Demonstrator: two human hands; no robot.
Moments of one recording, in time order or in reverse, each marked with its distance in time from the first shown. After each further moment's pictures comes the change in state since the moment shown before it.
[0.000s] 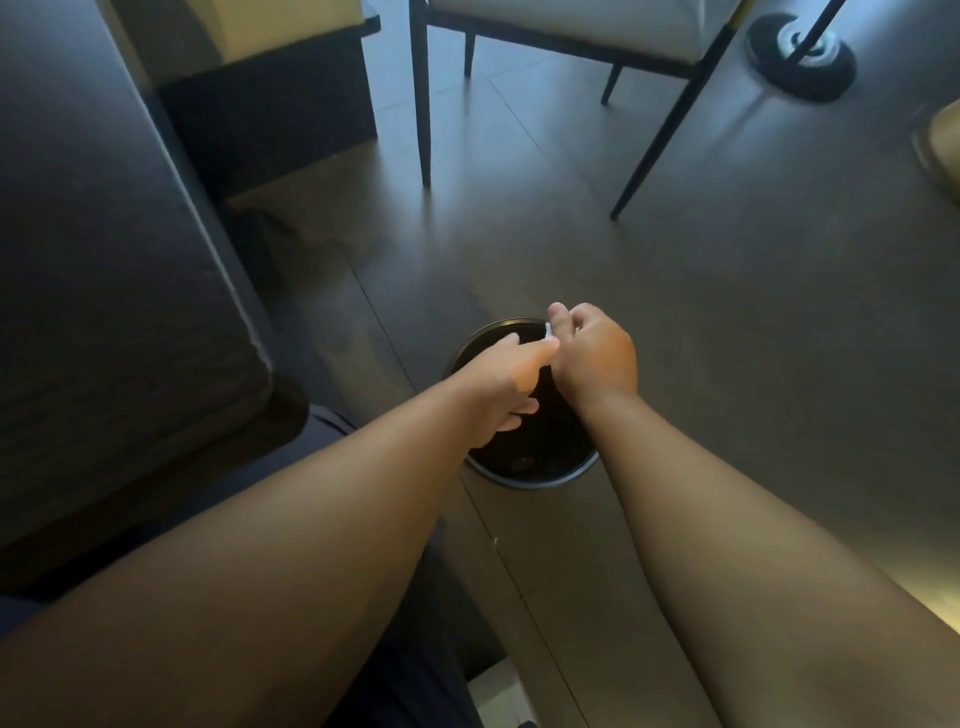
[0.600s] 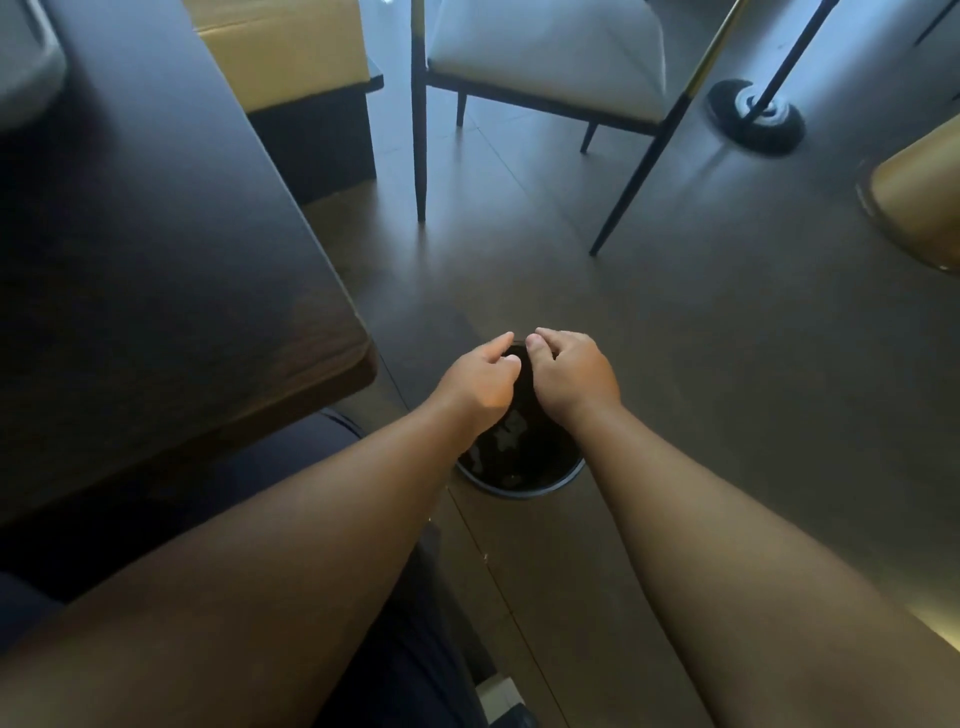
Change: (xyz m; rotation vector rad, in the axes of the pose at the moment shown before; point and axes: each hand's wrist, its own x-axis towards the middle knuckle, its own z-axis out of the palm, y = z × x) left_hand -0.030 -0.009 -0.016 0.182 0.172 0.297; right_hand -0.026 -0.017 -0.020 -0.063 -0.111 -0.038
